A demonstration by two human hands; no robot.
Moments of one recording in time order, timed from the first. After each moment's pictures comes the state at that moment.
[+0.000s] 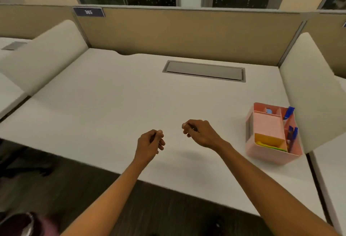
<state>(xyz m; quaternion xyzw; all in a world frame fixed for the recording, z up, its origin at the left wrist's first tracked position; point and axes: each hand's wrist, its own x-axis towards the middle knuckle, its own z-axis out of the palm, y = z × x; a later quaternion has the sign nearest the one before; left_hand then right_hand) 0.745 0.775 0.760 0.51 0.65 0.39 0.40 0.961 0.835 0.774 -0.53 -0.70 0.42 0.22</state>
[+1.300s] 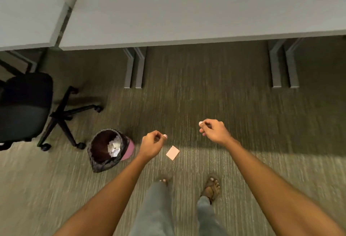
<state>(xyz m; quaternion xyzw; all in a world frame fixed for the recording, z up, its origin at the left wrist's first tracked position) 0.314 0.370 0.623 0.54 0.71 0.09 0.43 0.572 0.387 0.575 -0.67 -0.47 0.54 0.18</state>
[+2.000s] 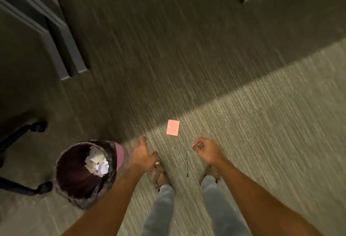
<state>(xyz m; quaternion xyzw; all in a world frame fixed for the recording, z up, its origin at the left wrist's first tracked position) 0.118 0.380 0.327 0.67 0.58 -0.19 0.42 0.334 0.251 0.318 -0.81 -0.24 0.52 0.10</state>
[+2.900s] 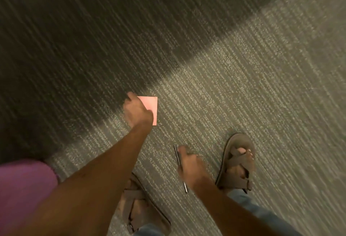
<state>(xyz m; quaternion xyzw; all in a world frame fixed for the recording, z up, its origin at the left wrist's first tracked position) 0.240 0.355 -0.100 0.72 0.64 -0.10 0.26 0.242 0.132 -0.085 -0.83 -0.28 0.48 0.00</state>
